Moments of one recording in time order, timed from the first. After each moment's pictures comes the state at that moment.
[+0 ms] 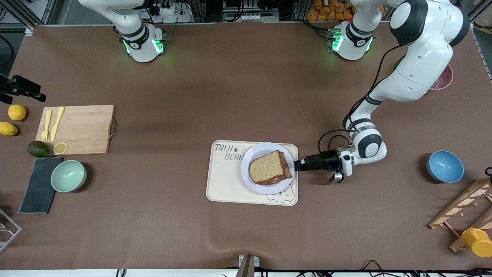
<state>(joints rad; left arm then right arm) 0.13 0.92 -0.33 -1.75 -1.59 2.03 1.09 0.03 0.00 -0.18 -1.58 0.01 1.50 -0.19</state>
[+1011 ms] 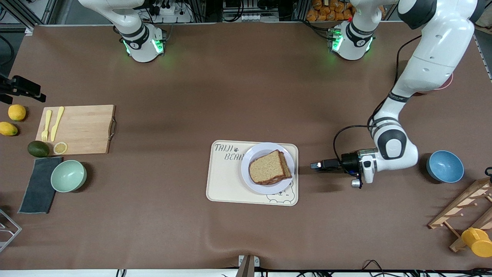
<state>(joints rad) 0.15 0.73 -0.27 -1.74 -1.23 2.06 0.69 0.03 0.00 -0.18 -1.58 0.01 1.50 -0.19</state>
